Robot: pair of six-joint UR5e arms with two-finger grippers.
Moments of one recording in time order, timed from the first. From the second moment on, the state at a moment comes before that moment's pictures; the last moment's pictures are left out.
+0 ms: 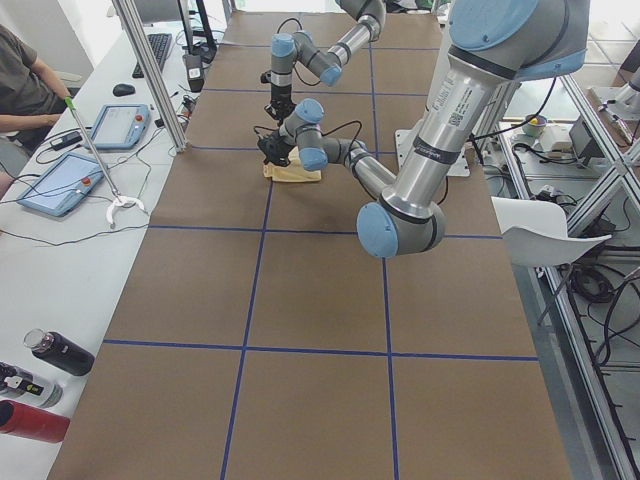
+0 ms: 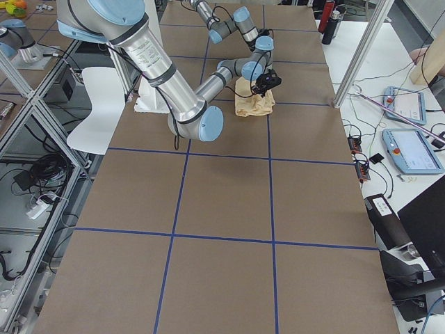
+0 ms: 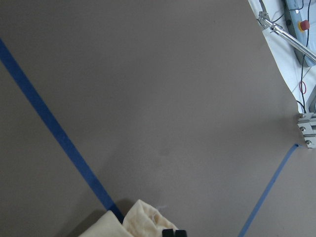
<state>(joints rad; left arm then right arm) -0.66 -2.14 -1.47 -2.23 -1.56 -2.09 0.70 -0.67 1.21 -1.31 1.97 2.09</state>
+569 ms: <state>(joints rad) -0.75 -2.20 -1.32 -2.32 -1.57 -1.90 0.82 -0.53 0.99 -1.24 2.02 1.84</state>
